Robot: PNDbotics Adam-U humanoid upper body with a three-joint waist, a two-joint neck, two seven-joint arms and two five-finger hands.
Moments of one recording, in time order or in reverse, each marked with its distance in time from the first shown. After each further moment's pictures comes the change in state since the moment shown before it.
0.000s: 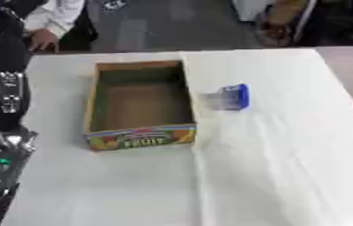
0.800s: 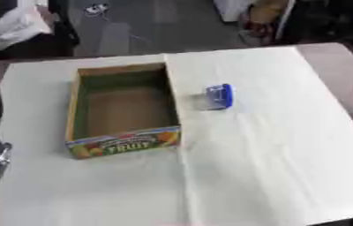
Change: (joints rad) left arm -0.003 0.000 0.001 0.000 -0.003 -0.001 0.005; right arm 0.027 -0.007 -0.069 0.000 -0.073 0.140 0.001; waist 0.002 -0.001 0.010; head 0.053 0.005
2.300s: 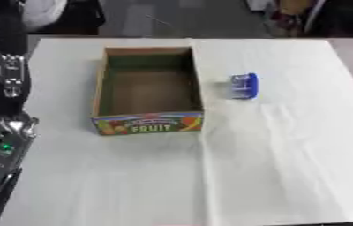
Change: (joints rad) left arm 0.010 0.000 -0.001 0.000 -0.005 0.007 -0.001; right arm -0.202 -0.412 0.057 -0.006 1.072 0.290 -0.248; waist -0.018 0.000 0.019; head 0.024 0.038
